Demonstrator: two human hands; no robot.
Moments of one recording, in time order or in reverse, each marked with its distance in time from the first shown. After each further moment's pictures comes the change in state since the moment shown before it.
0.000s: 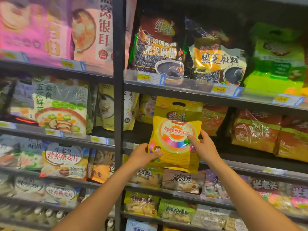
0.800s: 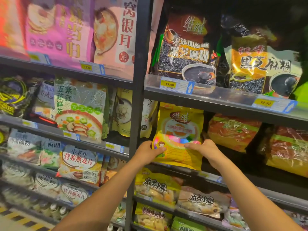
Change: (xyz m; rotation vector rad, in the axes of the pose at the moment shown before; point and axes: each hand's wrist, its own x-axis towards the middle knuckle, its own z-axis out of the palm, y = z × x) left_hand 0.065 -0.006 -0.054 0.038 0.151 -0.054; right_hand 0.098 -0.005 0.064 0.007 -0.278 0.215
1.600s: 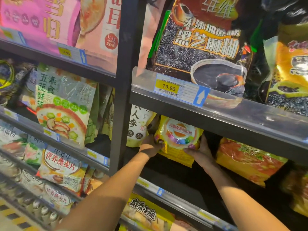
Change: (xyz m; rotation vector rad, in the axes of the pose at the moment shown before) left_hand 0.163 0.005 0.033 0.035 0.197 -0.117; right_hand 0.165 0.016 0.010 -0.034 0.043 -0.191
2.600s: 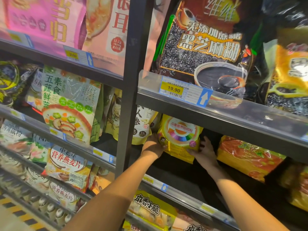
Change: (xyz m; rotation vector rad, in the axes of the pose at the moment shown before) left_hand -0.016 -0.005 -0.001 0.160 0.059 0.088; right_hand -0.010 0.015 0.000 -0.134 0.110 0.013
